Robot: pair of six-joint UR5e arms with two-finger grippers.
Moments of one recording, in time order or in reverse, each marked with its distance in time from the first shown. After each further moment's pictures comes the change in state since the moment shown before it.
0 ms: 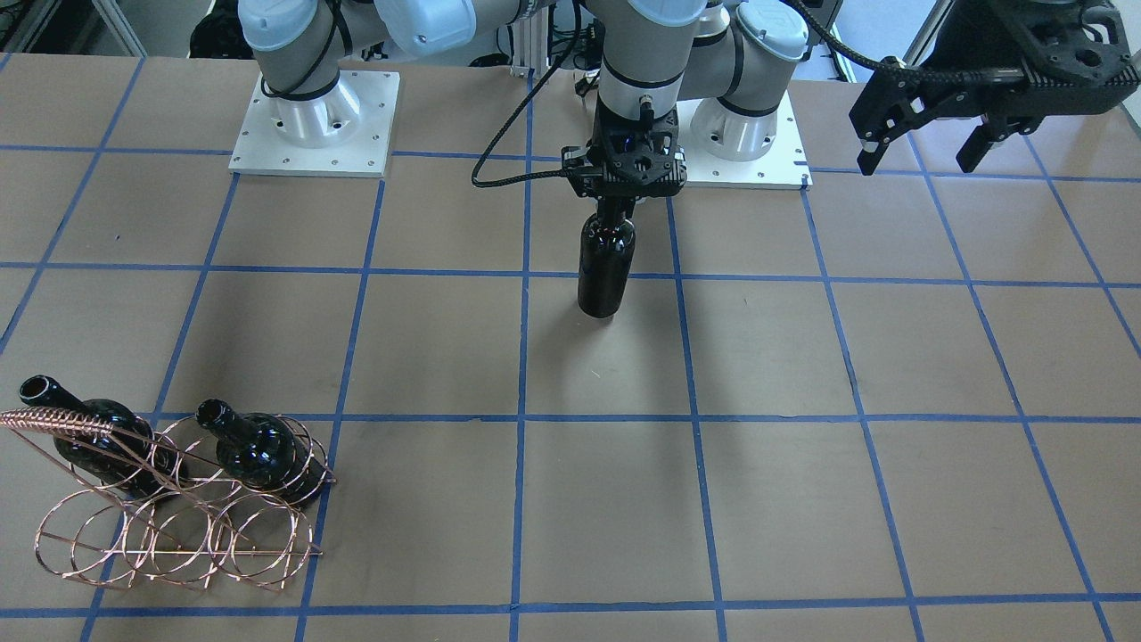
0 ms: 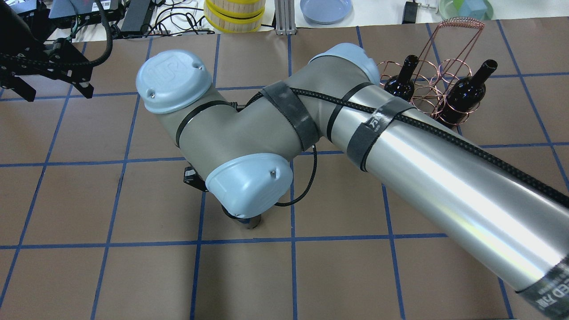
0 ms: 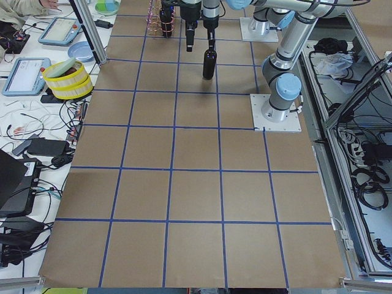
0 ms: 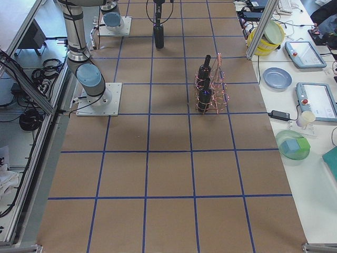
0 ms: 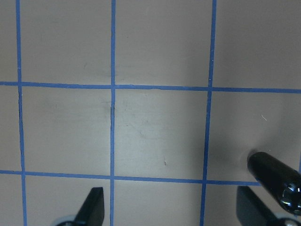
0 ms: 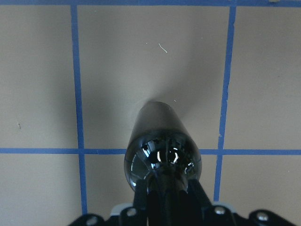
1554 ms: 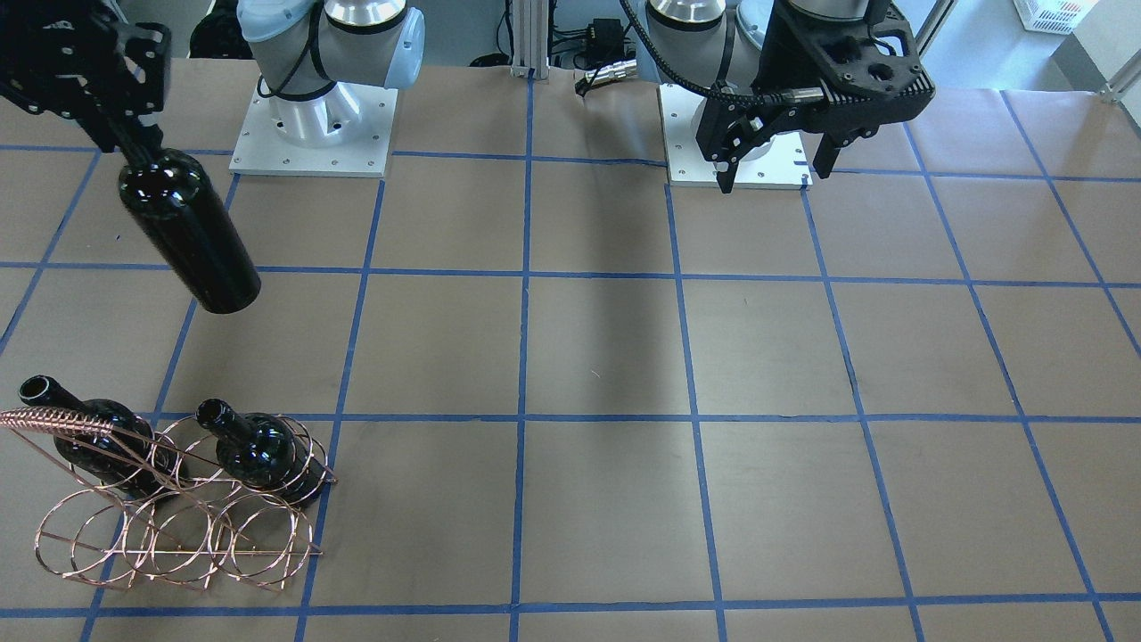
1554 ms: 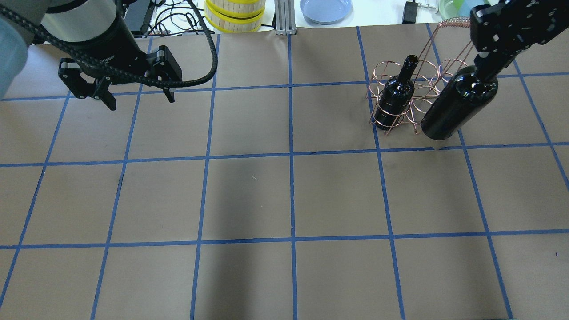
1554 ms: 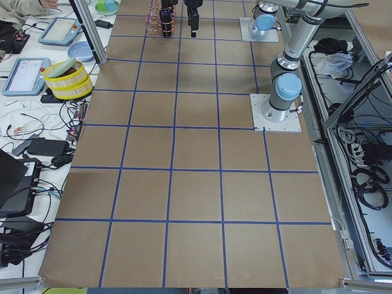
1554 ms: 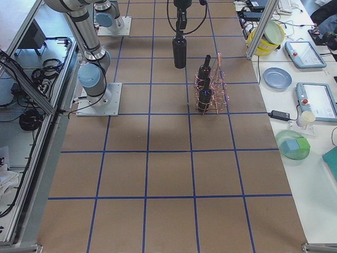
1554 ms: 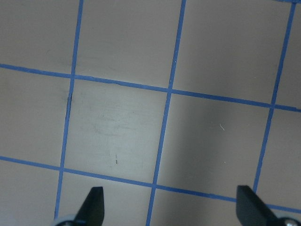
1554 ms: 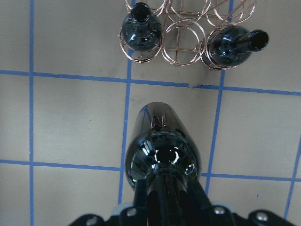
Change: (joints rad) left arm -0.283 -0.065 0.006 0.090 0.051 -0.404; right arm -0.822 -0.256 -0.202 0.438 -0.064 -0.916
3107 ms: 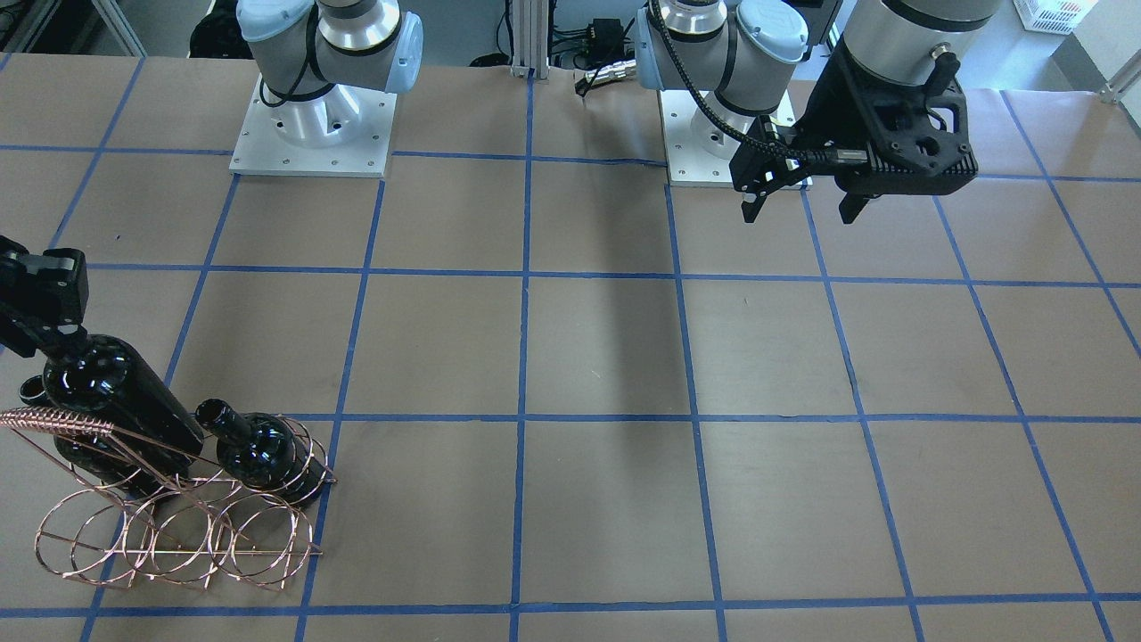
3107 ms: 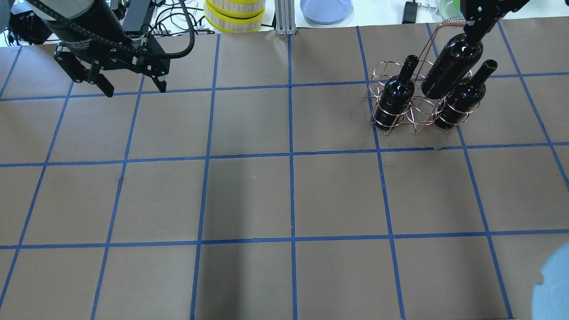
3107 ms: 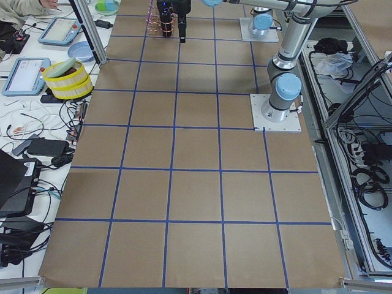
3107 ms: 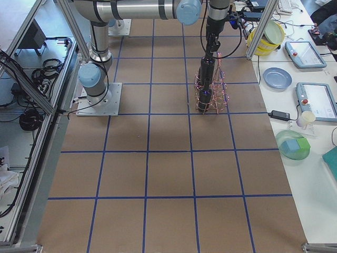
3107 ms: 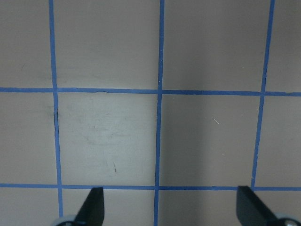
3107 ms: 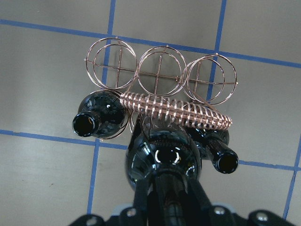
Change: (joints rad) left arm 0.096 -0.056 0.028 -0.059 -0.102 0.228; right arm -0.022 0.277 -0.115 -0.206 0.004 -0.075
